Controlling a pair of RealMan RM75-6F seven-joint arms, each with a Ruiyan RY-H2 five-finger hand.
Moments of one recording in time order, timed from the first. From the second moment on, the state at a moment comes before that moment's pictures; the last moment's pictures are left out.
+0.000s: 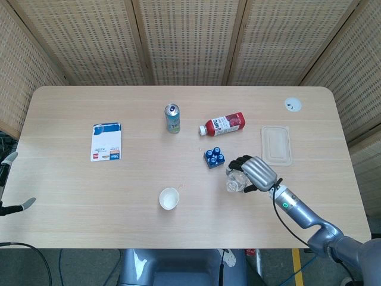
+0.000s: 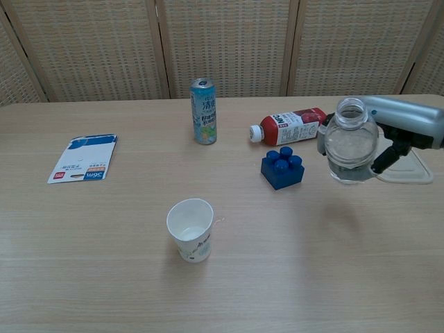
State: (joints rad) left arm -0.12 -0.94 -0.09 -1.82 1.35 1.41 -0.03; right arm 0.71 -1.54 -0.03 -1.00 -1.72 1.21 0.53
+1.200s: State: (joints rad) left arm -0.13 -0.93 -0.10 -1.81 1.32 1.37 -0.05; right arm 0.96 -1.49 0.17 -1.65 -0.85 0.95 -0.89
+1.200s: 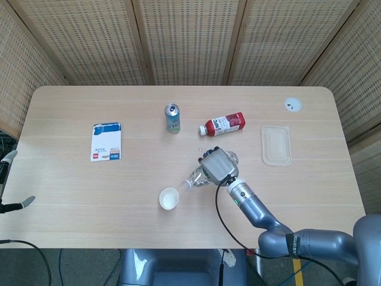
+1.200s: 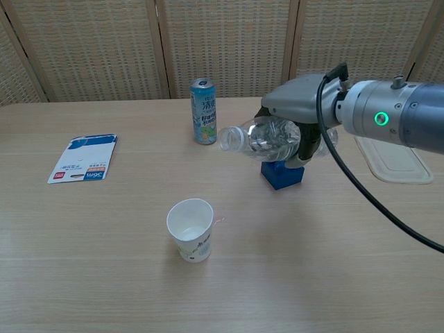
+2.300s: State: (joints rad) left arm -0.14 -0.92 -0.10 -1.81 1.32 1.36 -0.08; right arm 1.06 -1.68 0.12 -1.56 -0.76 1.10 -1.06
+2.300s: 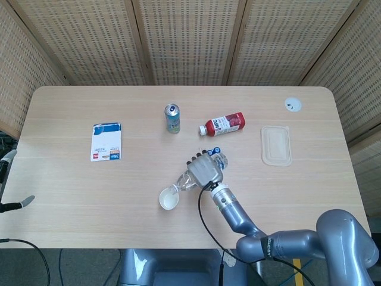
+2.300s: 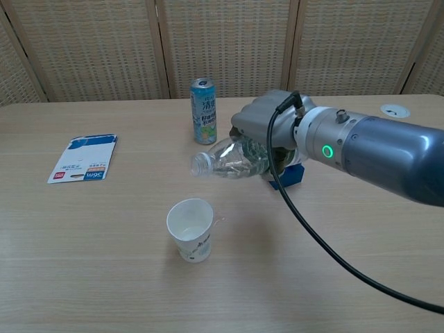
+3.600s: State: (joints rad) left arm -0.14 -0.91 -0.10 -1.81 1.32 1.35 -0.10; right arm 1.04 -1.74 0.11 -1.51 -0.78 1.20 -1.23
